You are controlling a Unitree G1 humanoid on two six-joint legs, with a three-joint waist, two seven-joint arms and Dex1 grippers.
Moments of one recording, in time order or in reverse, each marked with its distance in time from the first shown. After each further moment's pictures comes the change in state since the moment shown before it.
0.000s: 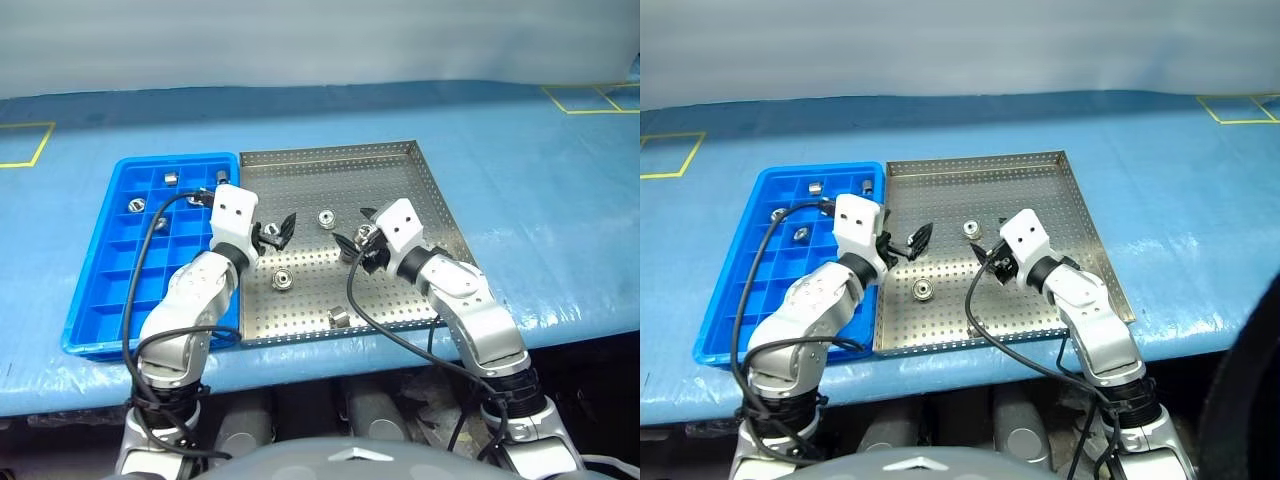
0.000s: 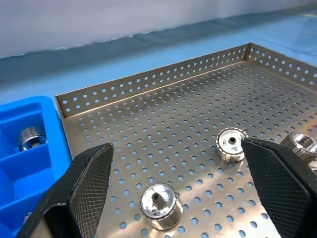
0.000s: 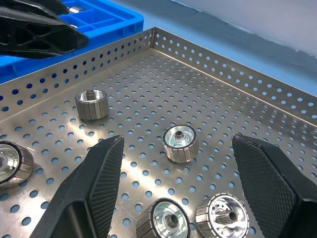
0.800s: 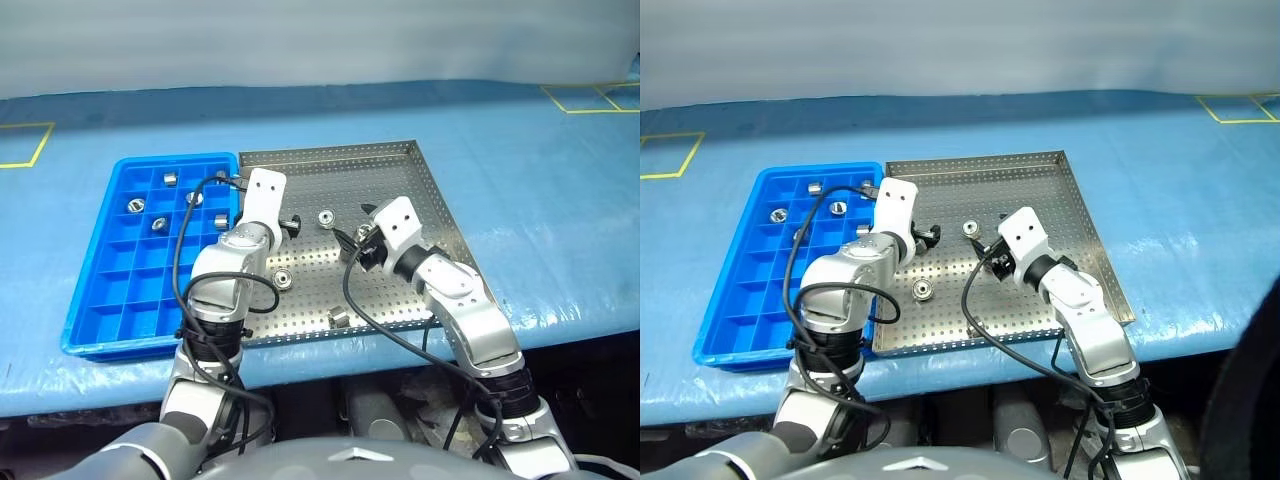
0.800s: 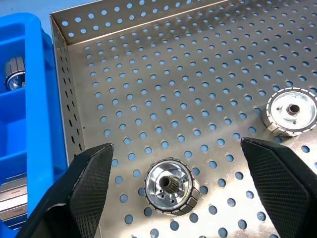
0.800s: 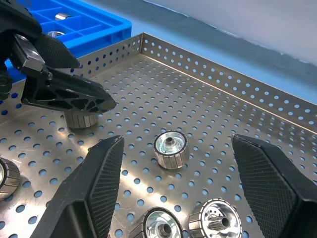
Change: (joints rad) left arm -0.300 -0.148 -0.012 0.300 0.144 0.364 0.194; right arm 0.000 0.030 0.003 0.001 -0.020 -0.009 -0.051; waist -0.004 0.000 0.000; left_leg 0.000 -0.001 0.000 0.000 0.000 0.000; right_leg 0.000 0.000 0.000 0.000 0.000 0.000
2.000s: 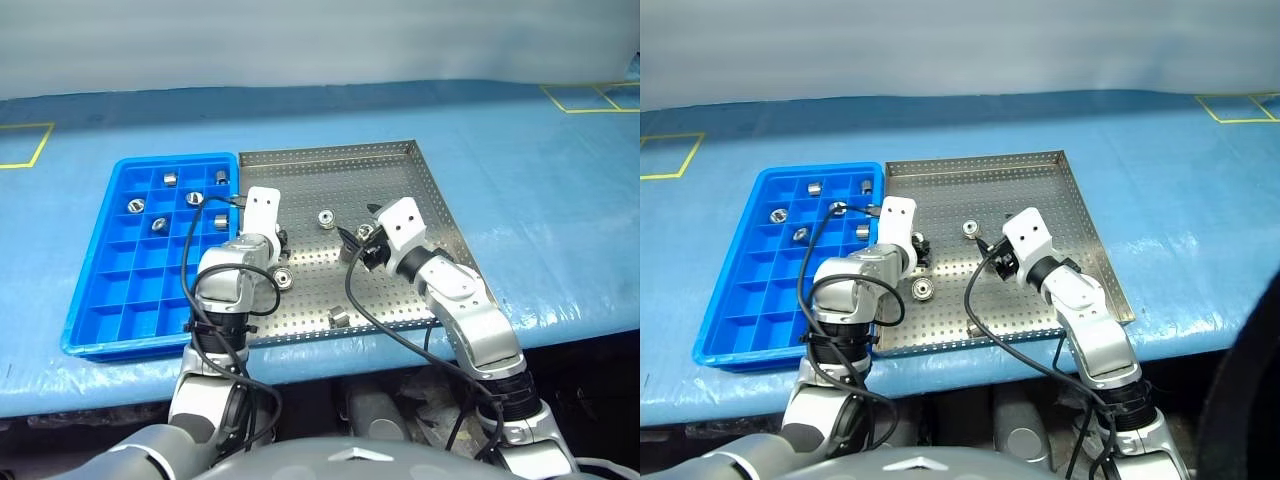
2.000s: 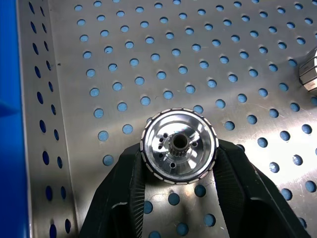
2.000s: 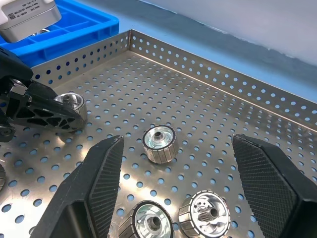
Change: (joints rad) left arm 0.017 -0.048 0.080 0.146 -0.001 -0.048 -0.002; right arm 0.014 -0.001 -0.007 -0.003 -0.001 -0.001 -0.034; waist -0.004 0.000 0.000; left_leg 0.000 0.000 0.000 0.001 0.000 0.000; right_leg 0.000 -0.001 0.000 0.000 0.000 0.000
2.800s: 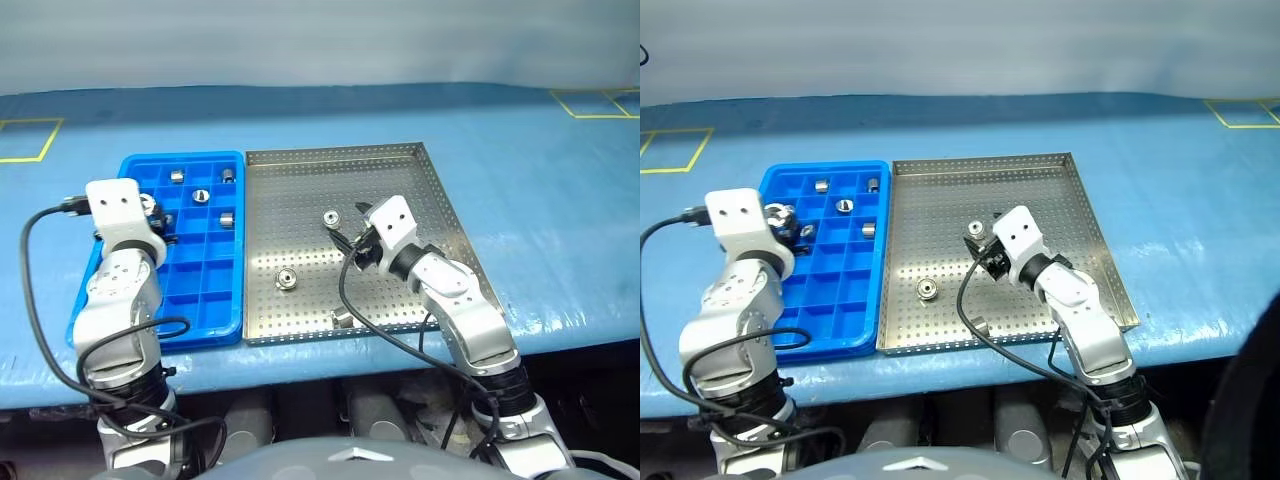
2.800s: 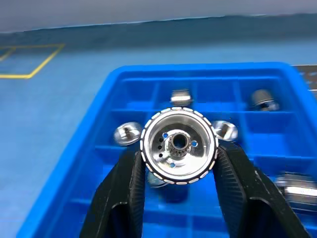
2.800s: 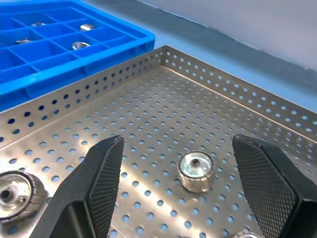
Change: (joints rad) left arm 0.271 0.232 0.340 -0.483 0.042 -0.182 0.050; right arm -0.039 0.026 0.048 0.023 0.004 -0.016 0.052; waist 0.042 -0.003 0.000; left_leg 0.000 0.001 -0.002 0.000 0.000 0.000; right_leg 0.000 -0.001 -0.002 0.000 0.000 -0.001
